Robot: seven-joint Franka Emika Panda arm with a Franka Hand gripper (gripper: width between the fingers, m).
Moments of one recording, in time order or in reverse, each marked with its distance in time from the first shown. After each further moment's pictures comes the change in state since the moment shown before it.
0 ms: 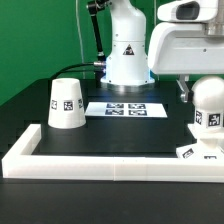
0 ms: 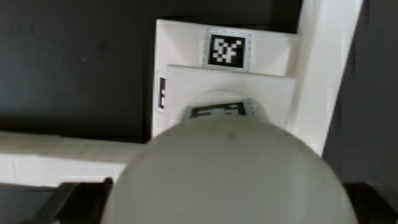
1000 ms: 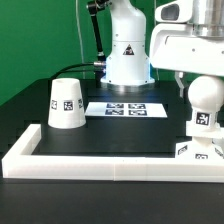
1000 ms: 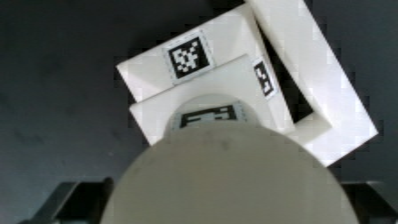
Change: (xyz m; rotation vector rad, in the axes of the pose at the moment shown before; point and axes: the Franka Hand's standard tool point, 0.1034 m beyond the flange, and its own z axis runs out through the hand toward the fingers) arm -0.007 0.003 0.002 0.013 -0.043 0.758
